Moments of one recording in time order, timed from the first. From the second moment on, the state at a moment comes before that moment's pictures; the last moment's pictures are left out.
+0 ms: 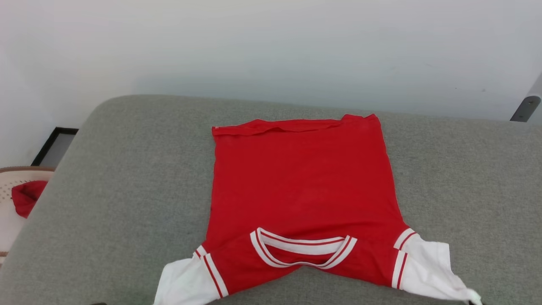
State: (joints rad) left arm -0.13 0.88 -0.99 0.14 -1.08 0.18 -0.26; right arm 0.15 -0.56 0.29 0.27 0.26 0.13 -0.25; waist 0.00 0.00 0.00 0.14
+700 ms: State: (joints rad) left arm -0.08 0.72 -0.76 0.27 -0.90 0.17 -0.26; right arm 0.15 -0.56 0.35 0.20 0.32 0.13 -0.18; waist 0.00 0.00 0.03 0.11
